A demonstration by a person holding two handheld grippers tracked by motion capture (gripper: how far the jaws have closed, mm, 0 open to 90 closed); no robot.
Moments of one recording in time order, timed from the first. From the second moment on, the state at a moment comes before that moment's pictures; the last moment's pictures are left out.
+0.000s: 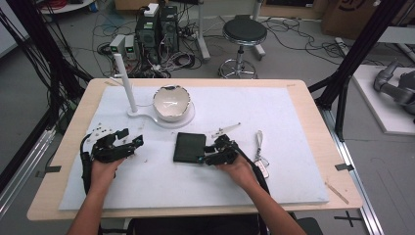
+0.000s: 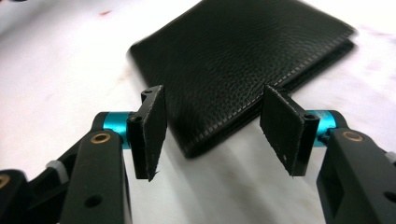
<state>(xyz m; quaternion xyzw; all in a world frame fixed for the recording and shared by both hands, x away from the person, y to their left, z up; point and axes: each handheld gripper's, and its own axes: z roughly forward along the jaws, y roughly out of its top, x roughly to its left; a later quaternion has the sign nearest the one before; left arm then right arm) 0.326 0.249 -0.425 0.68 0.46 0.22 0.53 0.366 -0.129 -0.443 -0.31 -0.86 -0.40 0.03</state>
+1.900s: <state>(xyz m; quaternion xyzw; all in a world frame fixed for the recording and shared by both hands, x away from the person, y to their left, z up) 0.314 0.204 -0.440 0.76 0.39 0.10 0.51 0.356 -0.149 -0.412 -0.31 -0.85 -0.41 -0.07</state>
